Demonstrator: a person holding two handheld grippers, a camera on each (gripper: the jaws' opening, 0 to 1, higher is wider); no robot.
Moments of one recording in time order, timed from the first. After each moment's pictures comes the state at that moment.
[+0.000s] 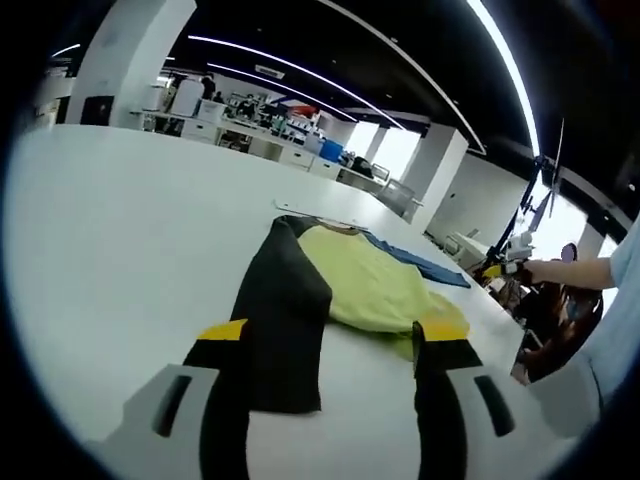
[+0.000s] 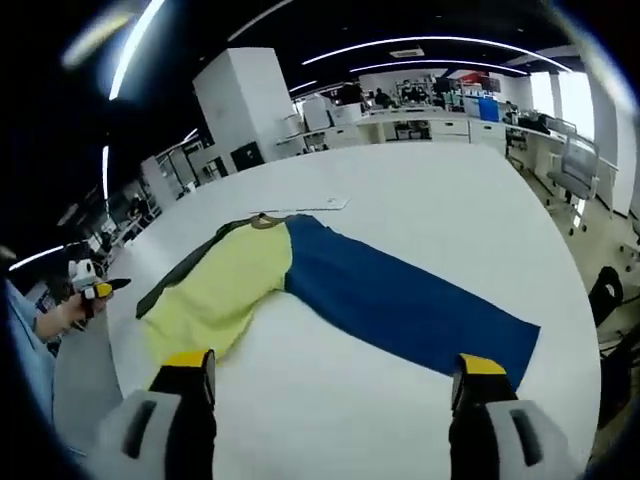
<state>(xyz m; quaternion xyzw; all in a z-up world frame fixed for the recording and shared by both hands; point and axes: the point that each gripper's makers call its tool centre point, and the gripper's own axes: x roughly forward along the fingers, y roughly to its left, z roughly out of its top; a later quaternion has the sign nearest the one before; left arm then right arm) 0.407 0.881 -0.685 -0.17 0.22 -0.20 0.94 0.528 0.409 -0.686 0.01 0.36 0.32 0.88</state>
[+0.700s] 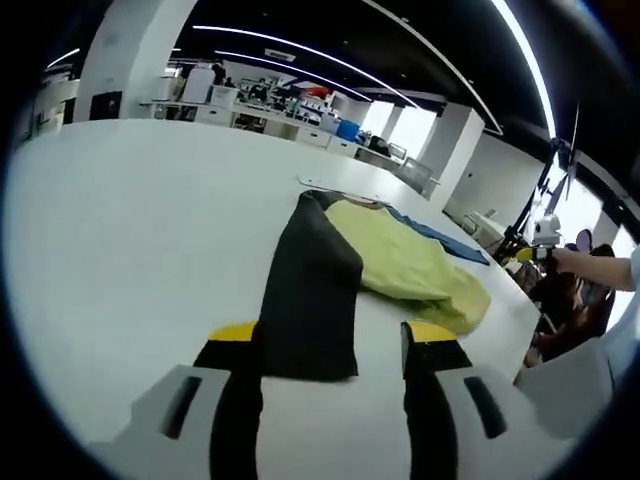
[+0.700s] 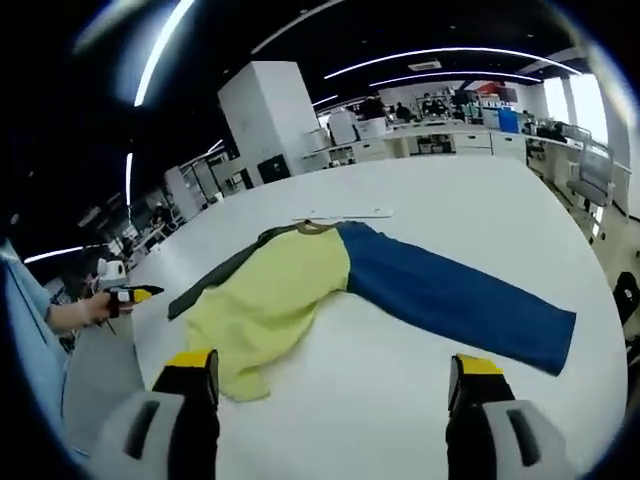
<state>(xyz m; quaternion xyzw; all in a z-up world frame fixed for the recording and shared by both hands) 0.396 0.906 -0.712 -0.13 0.28 -0.17 0.94 0.489 0.436 -0.679 0.05 0.32 0.35 0.88</state>
